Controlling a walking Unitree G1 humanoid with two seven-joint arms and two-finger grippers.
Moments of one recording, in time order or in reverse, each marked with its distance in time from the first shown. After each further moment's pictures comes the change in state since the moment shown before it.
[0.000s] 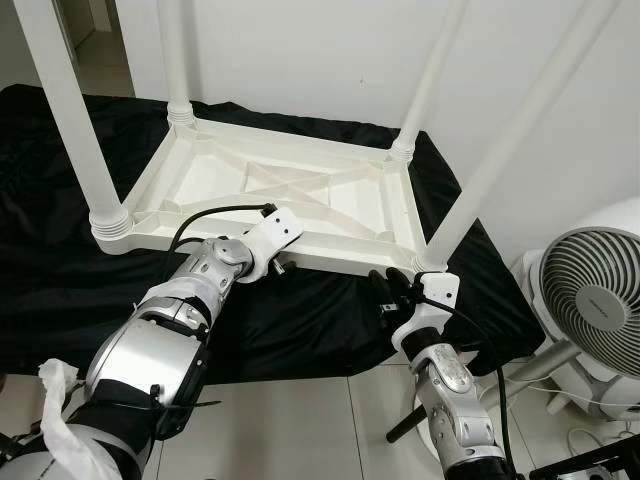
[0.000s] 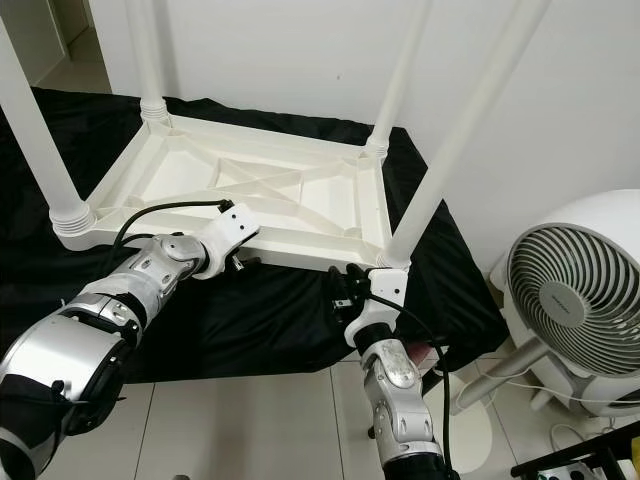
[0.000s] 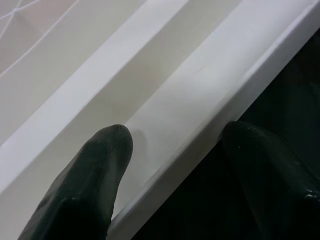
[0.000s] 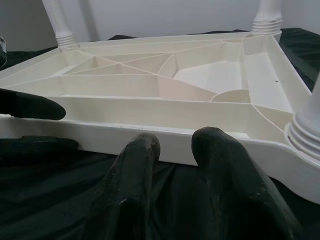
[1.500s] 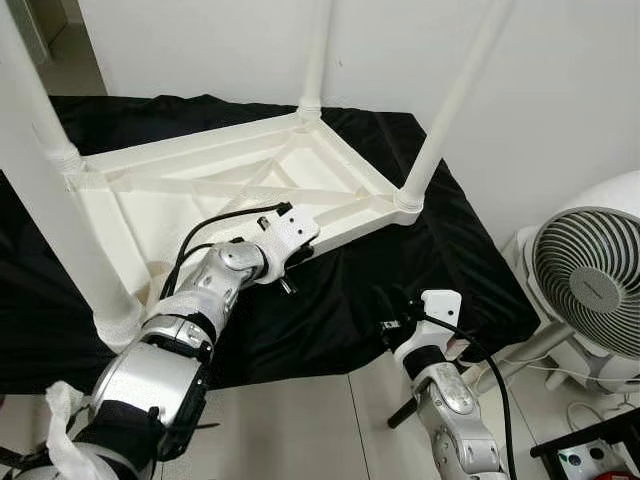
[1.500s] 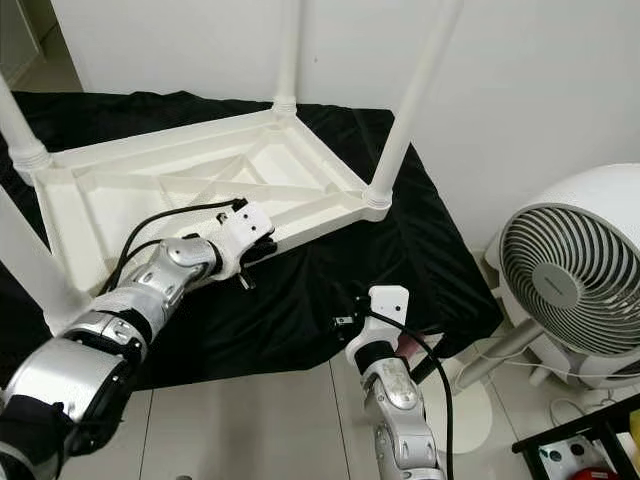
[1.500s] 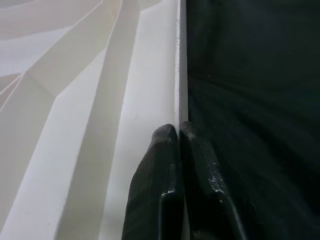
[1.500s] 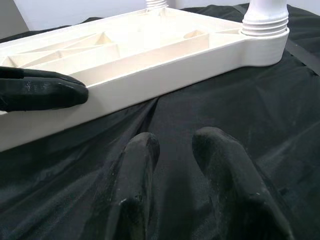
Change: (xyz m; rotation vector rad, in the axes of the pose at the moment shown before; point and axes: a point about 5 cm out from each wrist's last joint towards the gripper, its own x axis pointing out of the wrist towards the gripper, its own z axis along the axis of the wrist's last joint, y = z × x) left arm 0.001 -0.022 0.013 -0.047 -0.203 -0.068; right arm -0.016 0.004 -0.007 -0.003 0.044 -0.037
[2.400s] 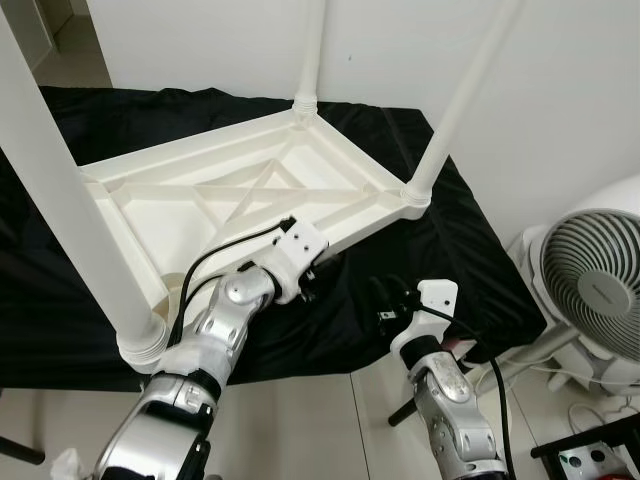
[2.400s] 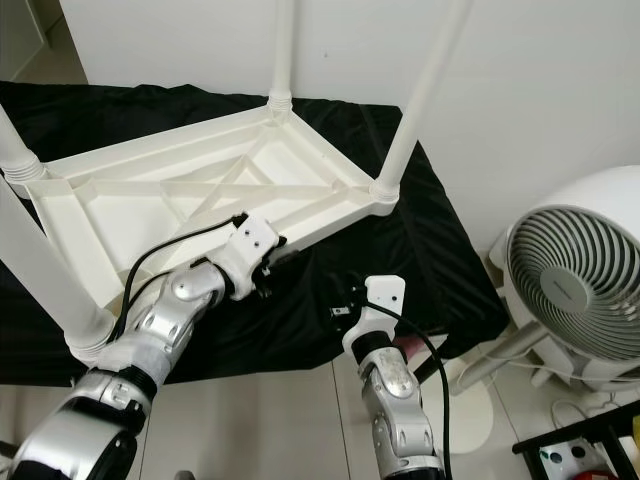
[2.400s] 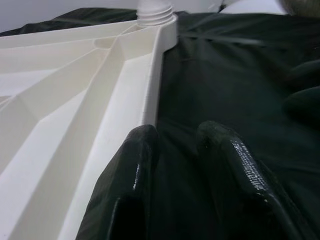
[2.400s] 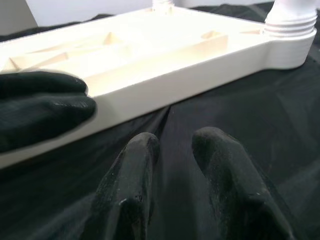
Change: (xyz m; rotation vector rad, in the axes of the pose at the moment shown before) left arm -0.023 -0.034 0.008 -0.079 -0.294 0.027; right arm 0.010 0.002 0.004 -0.006 -0.007 0.023
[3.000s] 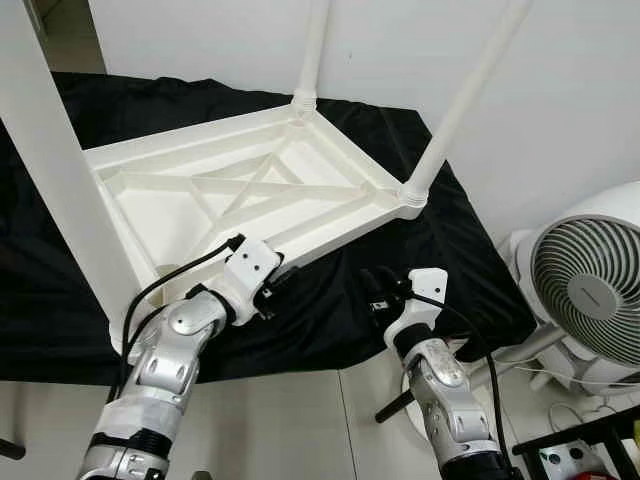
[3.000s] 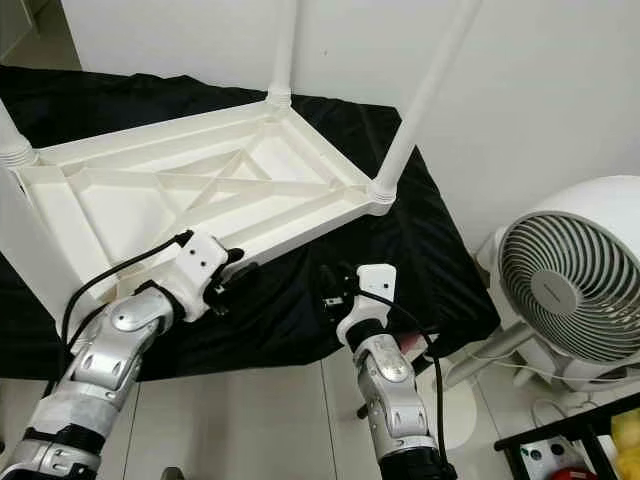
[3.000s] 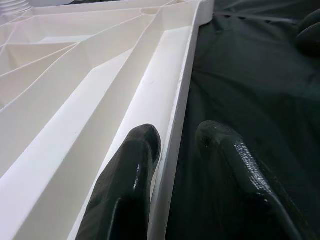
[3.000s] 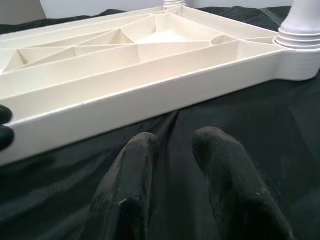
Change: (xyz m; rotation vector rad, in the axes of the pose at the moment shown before) left arm -0.066 0.021 -0.014 0.019 0.094 0.148; right arm 0.014 0.004 0.002 0.000 0.002 0.059
